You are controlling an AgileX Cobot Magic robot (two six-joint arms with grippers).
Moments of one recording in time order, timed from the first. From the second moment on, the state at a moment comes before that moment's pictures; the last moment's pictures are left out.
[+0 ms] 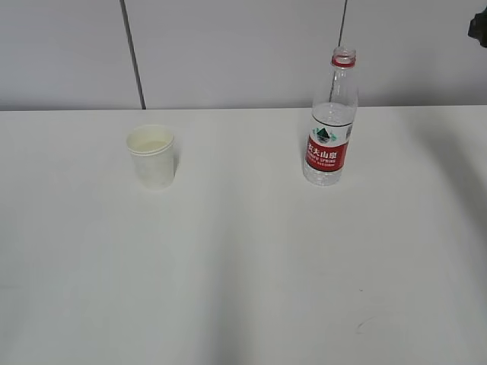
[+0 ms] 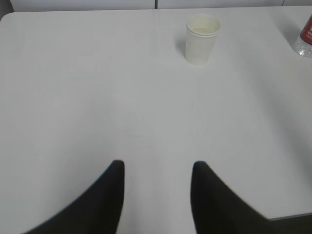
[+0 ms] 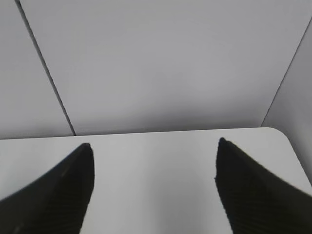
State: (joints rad) left arm -0.12 0.00 -0.53 0.02 1.10 -0.10; right arm -0.19 1.71 -1.27 -1.84 -0.06 1.76
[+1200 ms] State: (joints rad) left arm -0.12 0.00 -0.53 0.02 1.10 -0.10; right arm 0.00 1.25 -1.15 -0.30 0.79 0.18
